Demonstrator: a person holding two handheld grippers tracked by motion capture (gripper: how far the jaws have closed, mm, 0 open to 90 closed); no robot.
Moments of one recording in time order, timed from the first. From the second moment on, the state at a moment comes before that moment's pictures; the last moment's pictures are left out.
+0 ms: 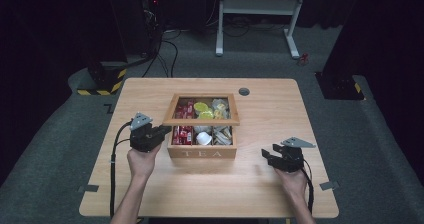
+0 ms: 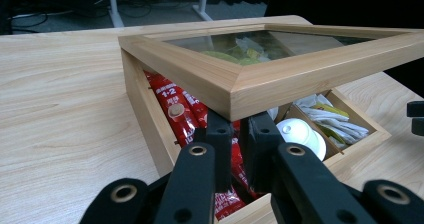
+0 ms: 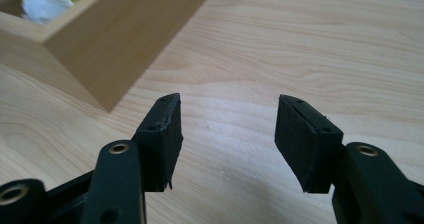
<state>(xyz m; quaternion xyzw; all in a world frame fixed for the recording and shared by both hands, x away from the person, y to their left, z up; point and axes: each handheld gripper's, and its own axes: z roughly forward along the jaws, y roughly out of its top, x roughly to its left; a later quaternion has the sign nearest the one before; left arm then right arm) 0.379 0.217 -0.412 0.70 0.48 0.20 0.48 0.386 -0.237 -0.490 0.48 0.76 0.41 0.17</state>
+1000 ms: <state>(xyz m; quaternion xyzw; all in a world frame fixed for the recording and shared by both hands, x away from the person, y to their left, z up) 0.380 0.217 -0.411 0.70 0.49 0.20 0.49 0.400 -0.184 -0.453 0.39 0.78 0.46 0.15</state>
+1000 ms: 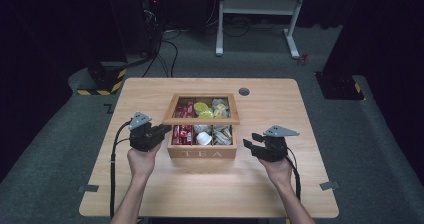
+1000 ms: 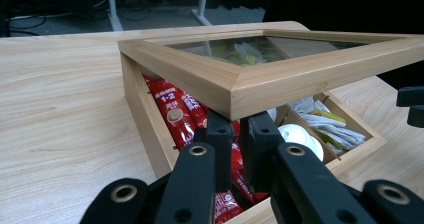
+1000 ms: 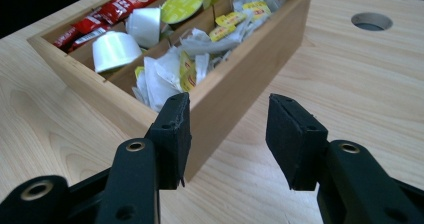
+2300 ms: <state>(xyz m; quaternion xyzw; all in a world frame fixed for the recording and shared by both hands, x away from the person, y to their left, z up) 0.388 0.219 -0.400 0.69 0.48 0.20 0.50 0.415 -0.099 -0.449 0.33 0.81 0.46 0.13</state>
